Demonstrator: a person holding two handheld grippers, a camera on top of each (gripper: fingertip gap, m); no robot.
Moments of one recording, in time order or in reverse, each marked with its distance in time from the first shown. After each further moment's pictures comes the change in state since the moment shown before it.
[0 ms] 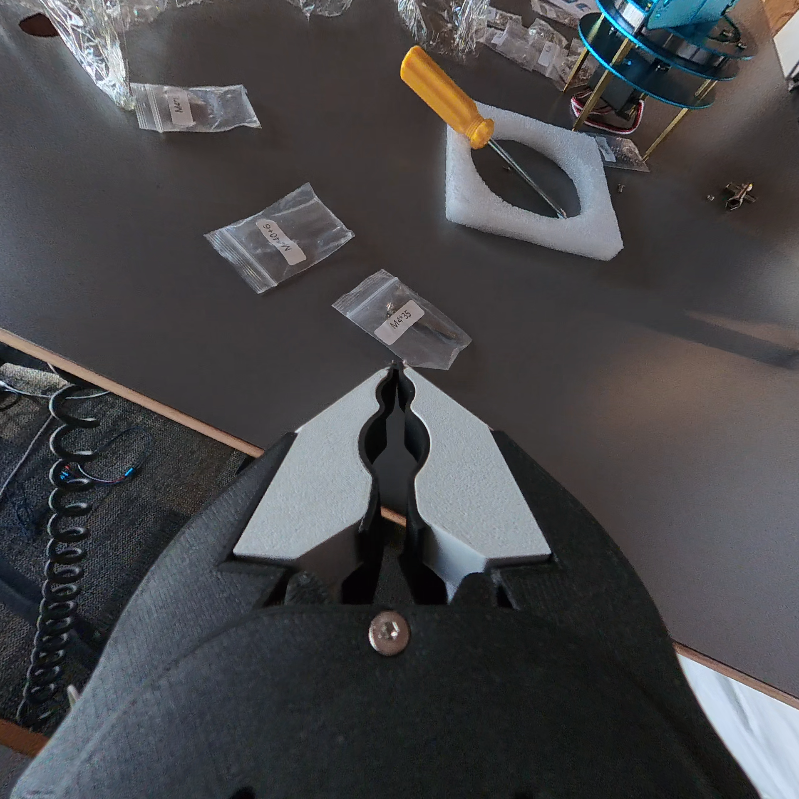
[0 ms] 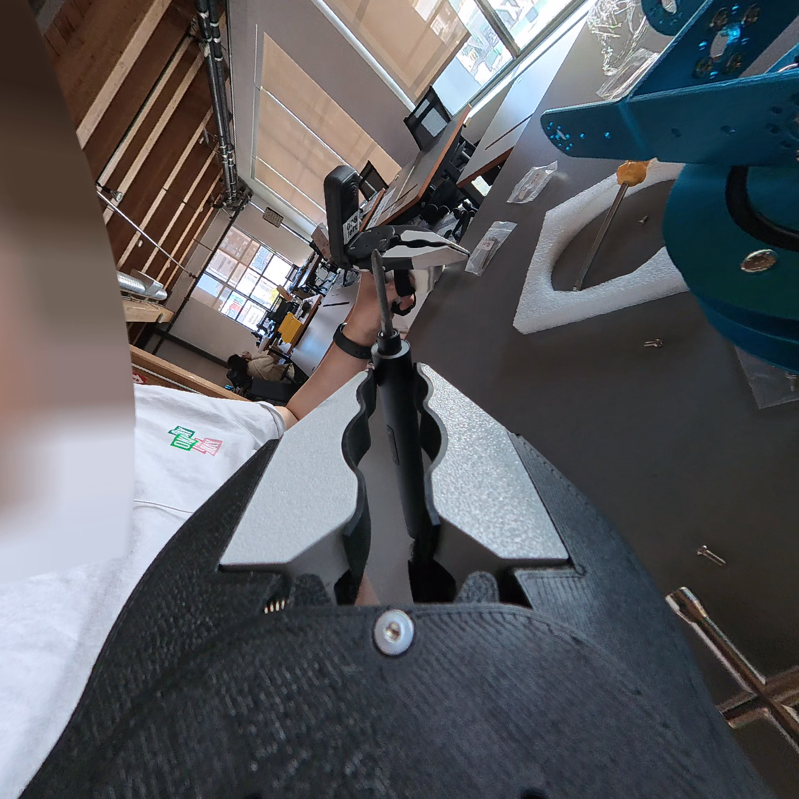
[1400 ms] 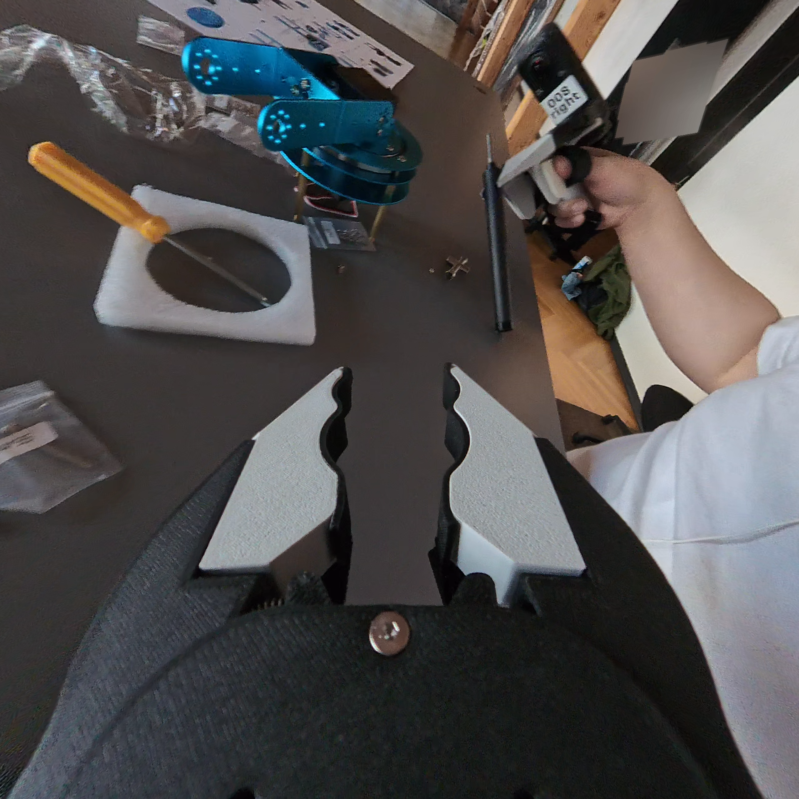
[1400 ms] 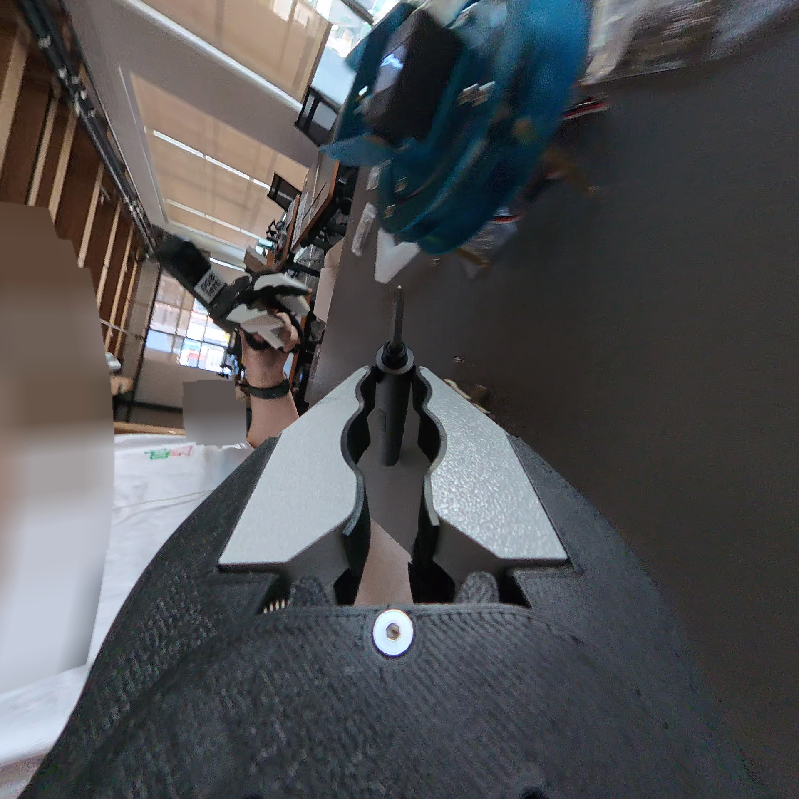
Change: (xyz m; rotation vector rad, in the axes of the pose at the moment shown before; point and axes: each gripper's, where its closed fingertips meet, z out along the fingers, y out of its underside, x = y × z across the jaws) left arm 0.177 -0.043 0.003 0.087 0.310 -0.024; right arm 0.067 -0.004 -0.130 -0.021 0.210 0.240
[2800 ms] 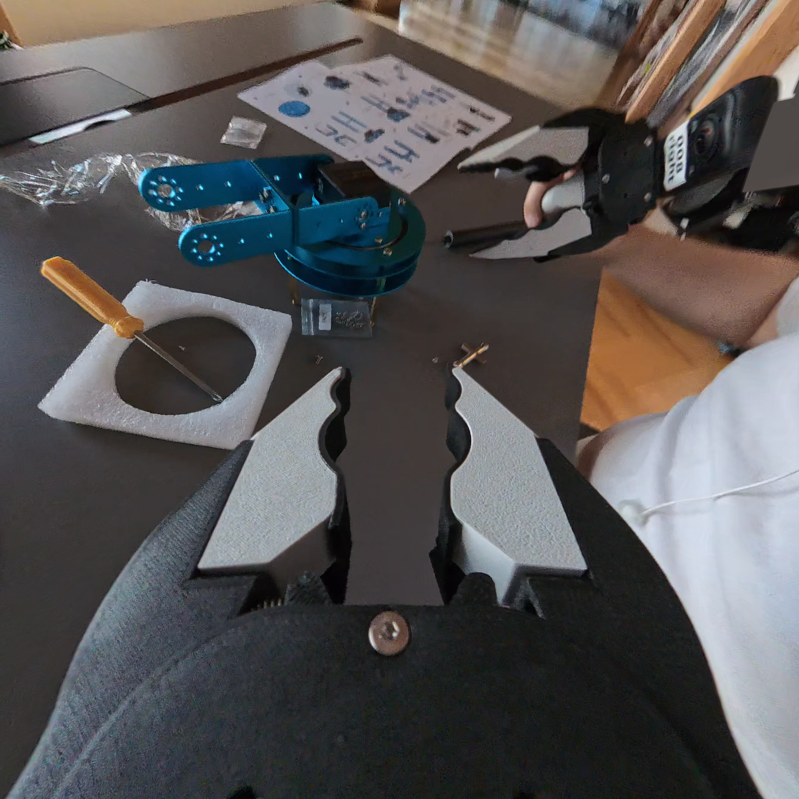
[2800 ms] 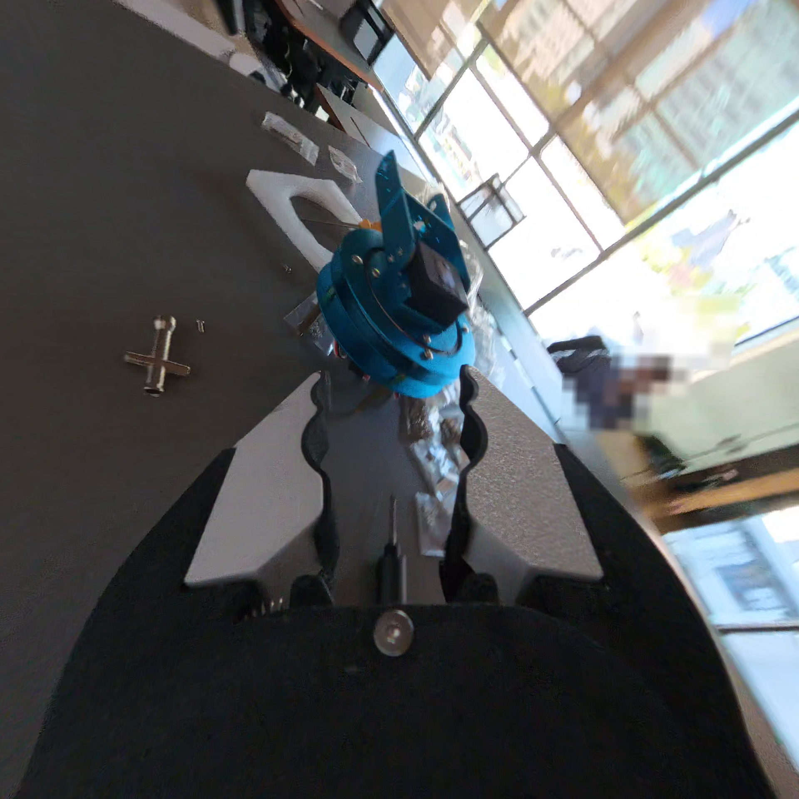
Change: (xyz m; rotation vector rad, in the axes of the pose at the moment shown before) left arm 0.044 -0.047 0.082 0.056 -0.340 0.041; right arm 0.009 -0.067 -0.002 0.118 0.250 -1.766
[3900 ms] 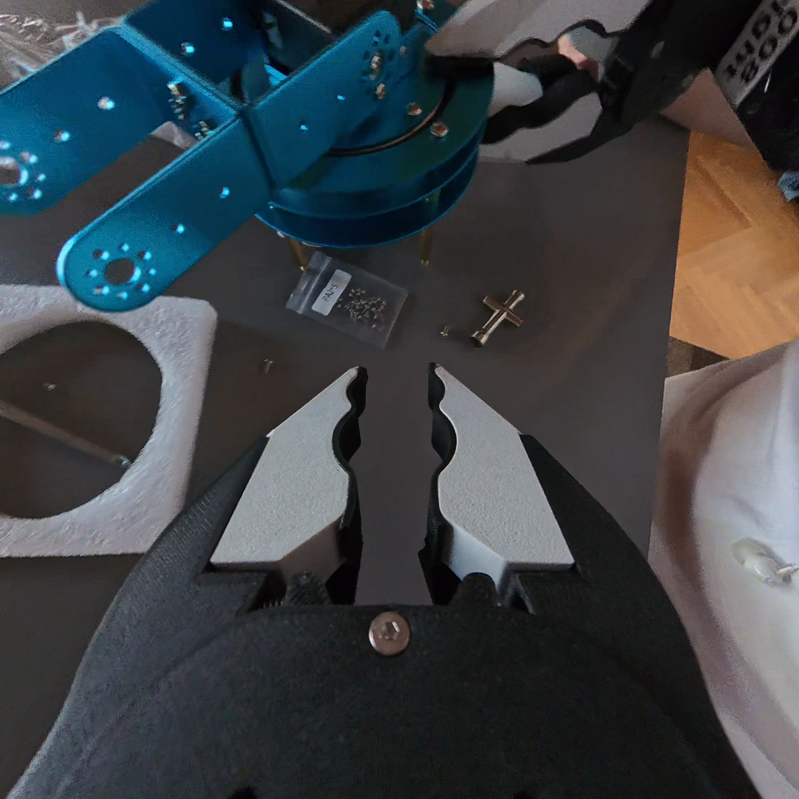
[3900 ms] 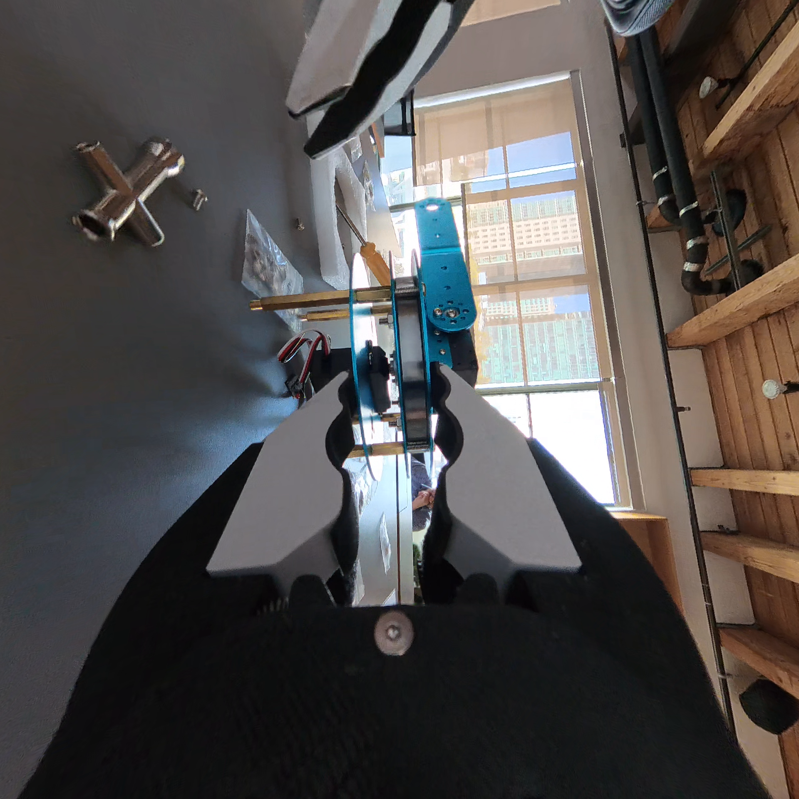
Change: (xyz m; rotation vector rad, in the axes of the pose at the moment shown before) left arm 0.006 0.043 0.087 -0.277 0.032 0.126; right arm -0.017 0.000 0.031 0.149 0.100 -0.714
